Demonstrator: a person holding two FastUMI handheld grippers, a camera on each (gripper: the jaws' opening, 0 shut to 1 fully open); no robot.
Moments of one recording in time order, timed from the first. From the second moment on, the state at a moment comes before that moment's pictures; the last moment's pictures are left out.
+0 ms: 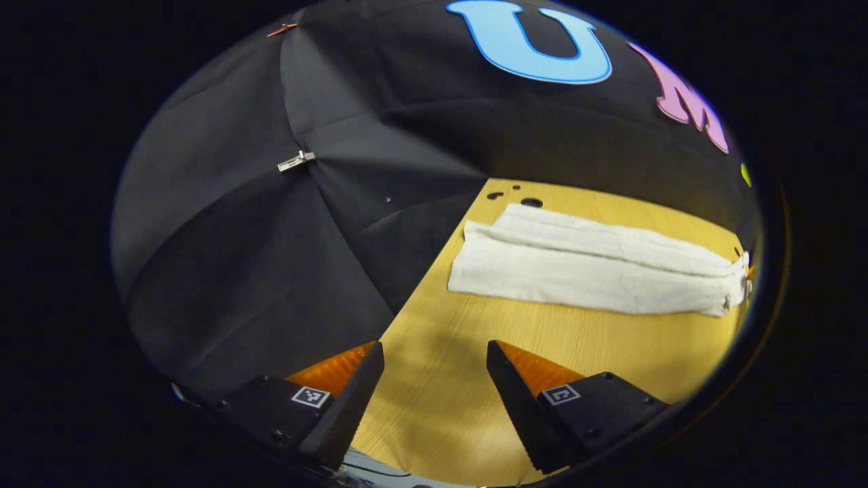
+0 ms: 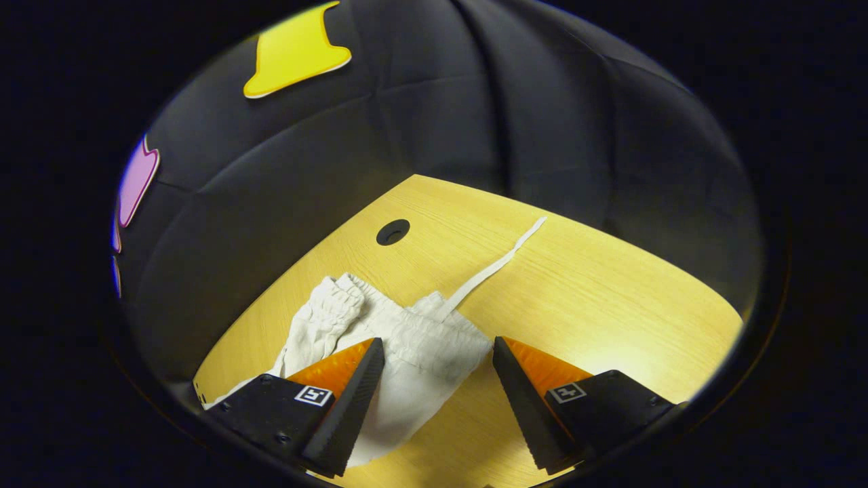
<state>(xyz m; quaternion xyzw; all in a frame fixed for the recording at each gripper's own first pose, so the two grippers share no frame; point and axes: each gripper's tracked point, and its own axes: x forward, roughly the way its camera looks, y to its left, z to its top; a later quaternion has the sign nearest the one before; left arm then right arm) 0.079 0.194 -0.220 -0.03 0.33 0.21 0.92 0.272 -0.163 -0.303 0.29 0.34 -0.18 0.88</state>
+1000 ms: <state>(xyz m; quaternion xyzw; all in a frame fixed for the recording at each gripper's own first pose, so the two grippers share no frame) 0.041 0.149 -0.255 -0.10 0.34 0.22 0.91 0.276 -0.170 -0.264 0.20 0.34 -0.13 0.91</state>
